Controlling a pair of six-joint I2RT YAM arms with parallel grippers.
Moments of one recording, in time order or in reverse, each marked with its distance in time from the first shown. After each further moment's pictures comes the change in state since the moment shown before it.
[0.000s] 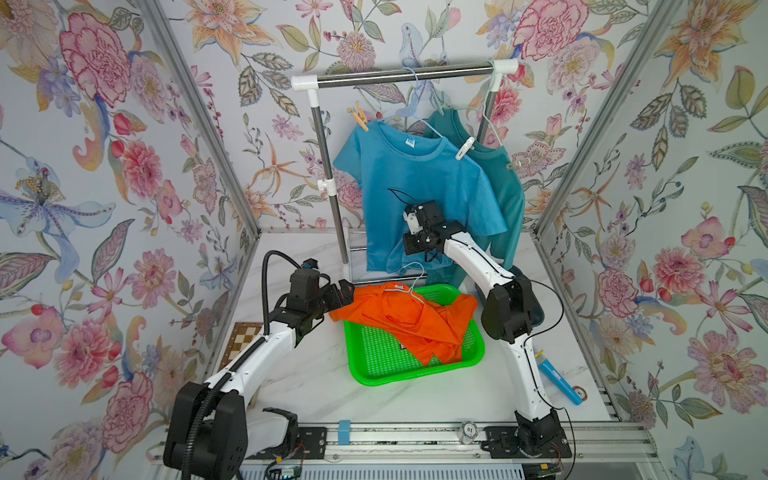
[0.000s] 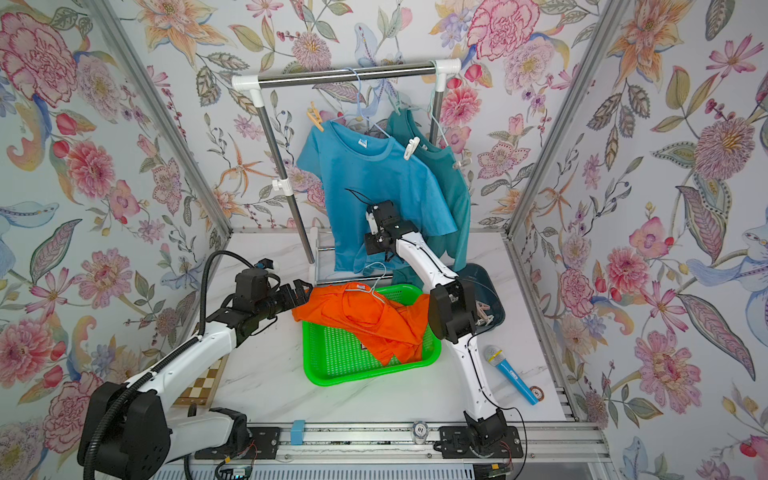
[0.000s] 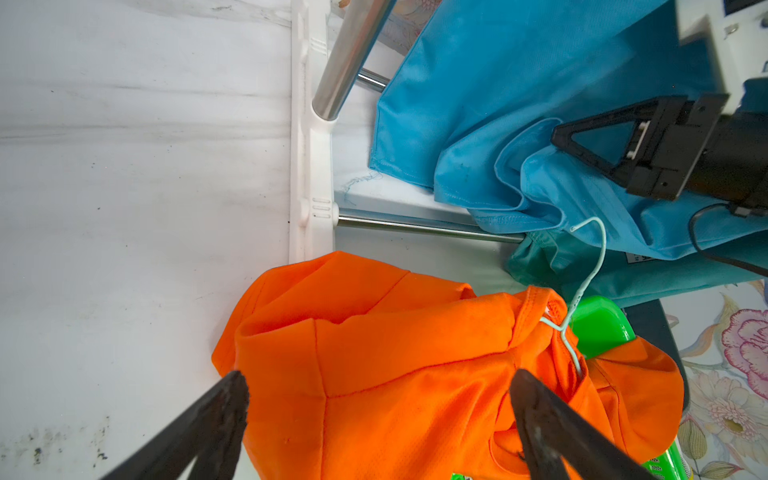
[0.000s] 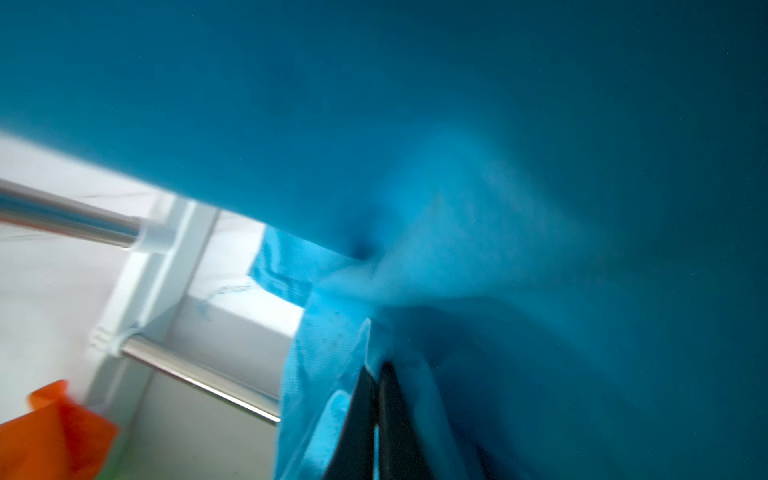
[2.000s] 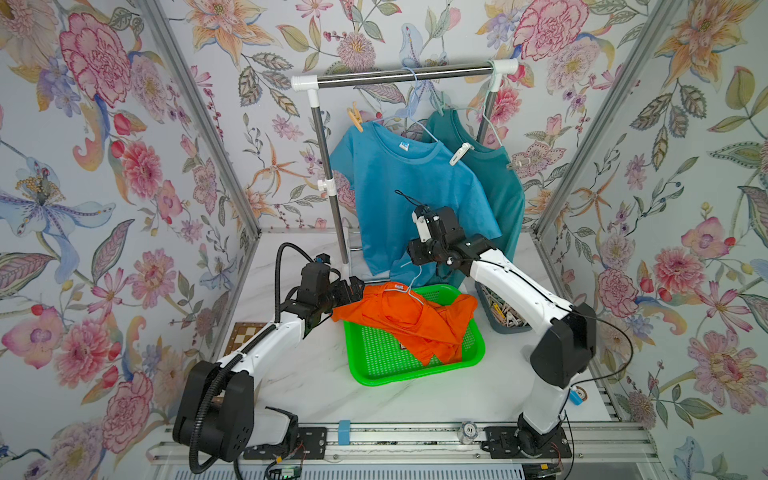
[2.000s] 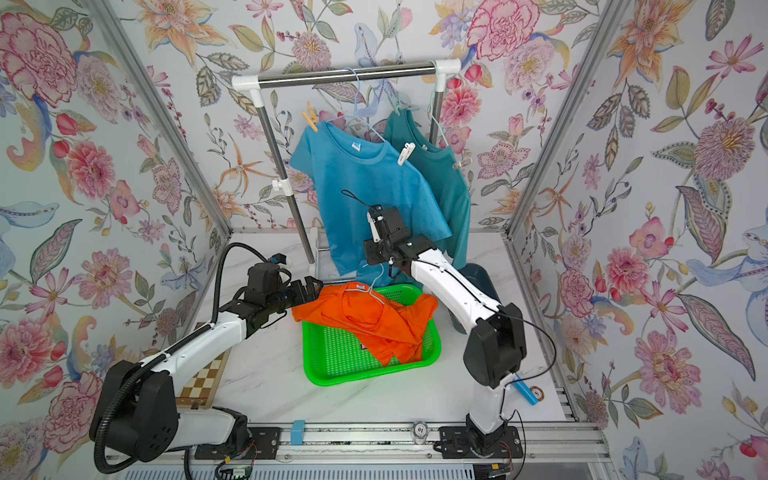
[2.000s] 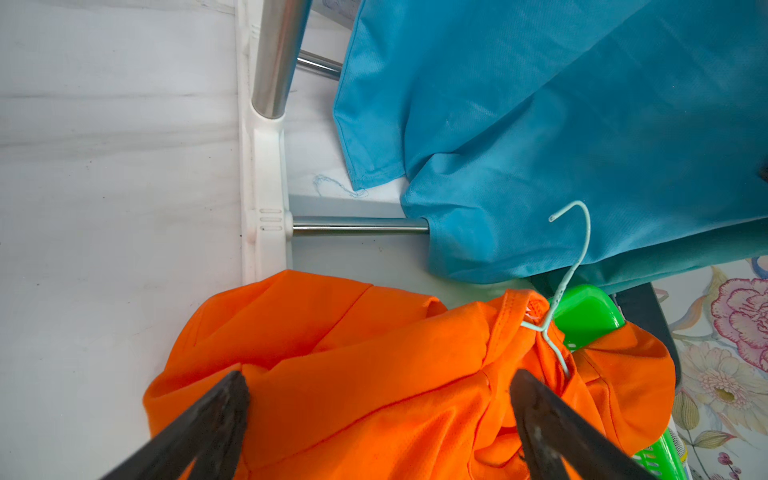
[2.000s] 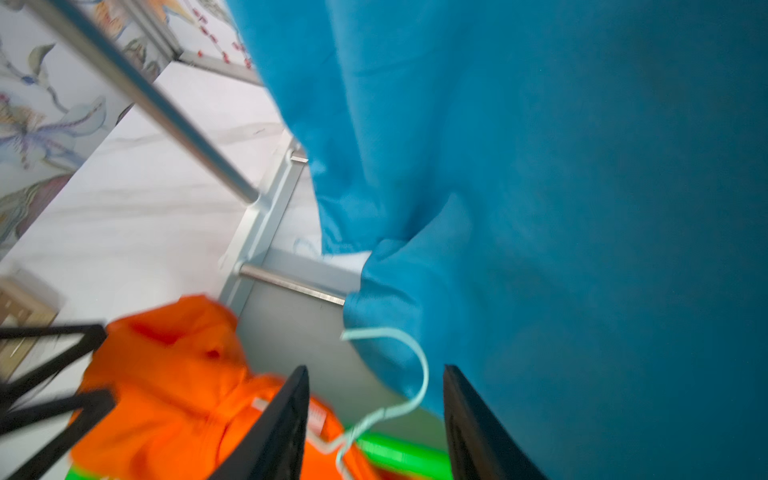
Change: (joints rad) left arm -0.055 0.117 0.072 0.042 0.018 0.035; right arm 0.126 -0.668 -0.702 0.166 0.188 0.062
